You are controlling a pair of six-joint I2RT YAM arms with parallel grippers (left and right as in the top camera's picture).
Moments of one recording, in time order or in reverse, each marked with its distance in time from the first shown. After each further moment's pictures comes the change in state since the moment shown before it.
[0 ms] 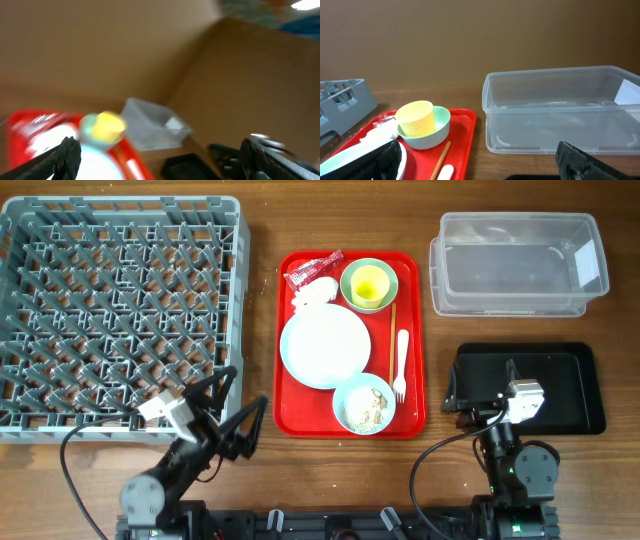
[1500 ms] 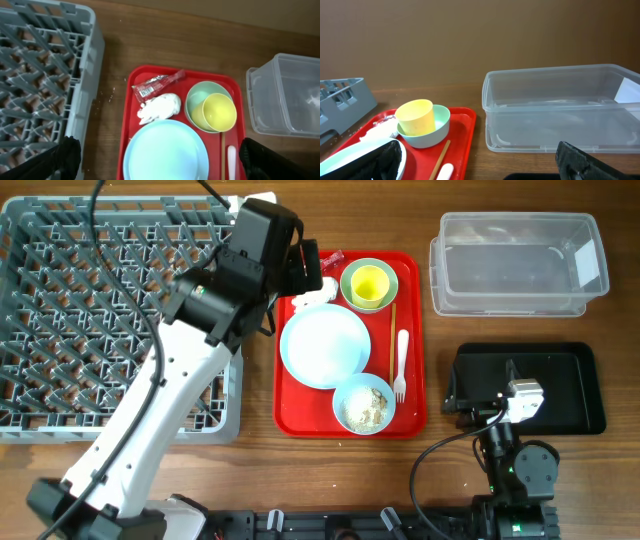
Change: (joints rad) left arm -0.478 1.496 1.611 -1.241 -0.869 0.279; right arm 0.000 0.006 0.000 -0.001 0.000 0.000
